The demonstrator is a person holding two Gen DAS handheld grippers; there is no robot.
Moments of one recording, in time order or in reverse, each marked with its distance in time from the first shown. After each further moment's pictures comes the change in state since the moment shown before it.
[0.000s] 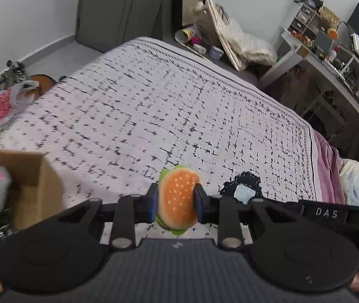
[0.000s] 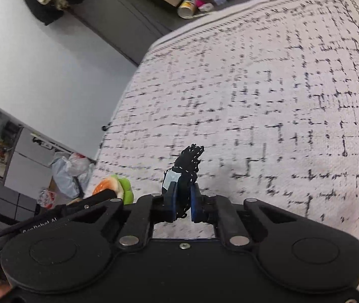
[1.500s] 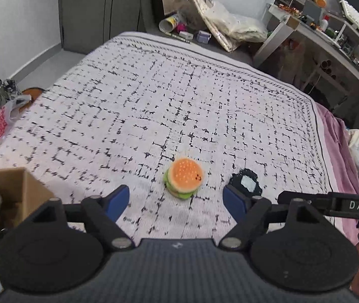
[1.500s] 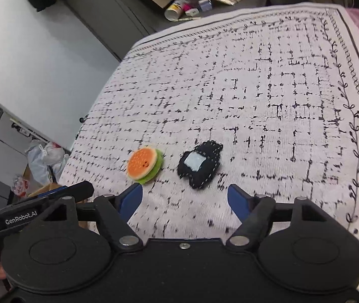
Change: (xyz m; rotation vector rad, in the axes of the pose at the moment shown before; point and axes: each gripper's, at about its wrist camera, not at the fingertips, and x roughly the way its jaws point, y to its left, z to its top) left arm 0.039 -0.020 0.000 0.140 0.058 0.017; right arm -0.014 -0.032 0.003 -0.043 0.014 -0.162
